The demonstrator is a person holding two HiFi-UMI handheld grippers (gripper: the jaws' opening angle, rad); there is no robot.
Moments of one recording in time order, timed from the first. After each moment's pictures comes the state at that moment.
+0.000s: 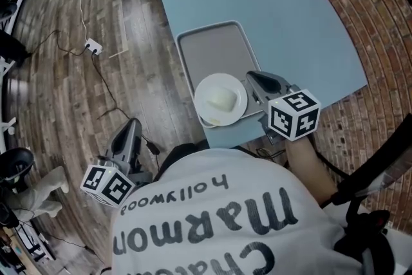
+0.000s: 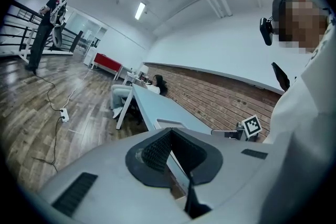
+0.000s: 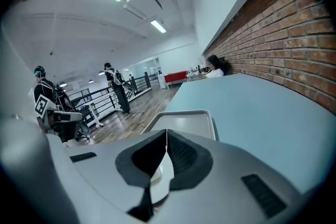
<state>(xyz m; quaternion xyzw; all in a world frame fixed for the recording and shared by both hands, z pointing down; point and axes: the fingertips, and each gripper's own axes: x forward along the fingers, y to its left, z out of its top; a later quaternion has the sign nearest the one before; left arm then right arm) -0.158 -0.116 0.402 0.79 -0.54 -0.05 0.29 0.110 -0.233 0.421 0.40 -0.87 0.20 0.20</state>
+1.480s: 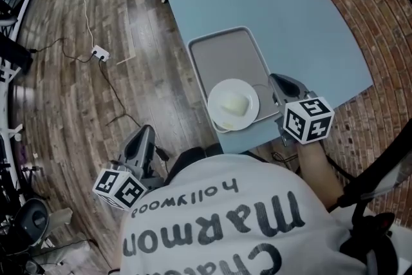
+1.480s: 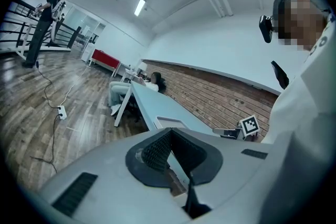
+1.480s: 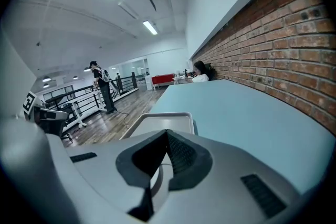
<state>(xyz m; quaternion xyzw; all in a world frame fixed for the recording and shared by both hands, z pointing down) -0.167 -0.115 0.408 0.79 -0.52 -0.05 0.31 0.139 -0.241 0.419 0.48 -0.83 0.18 0.20</state>
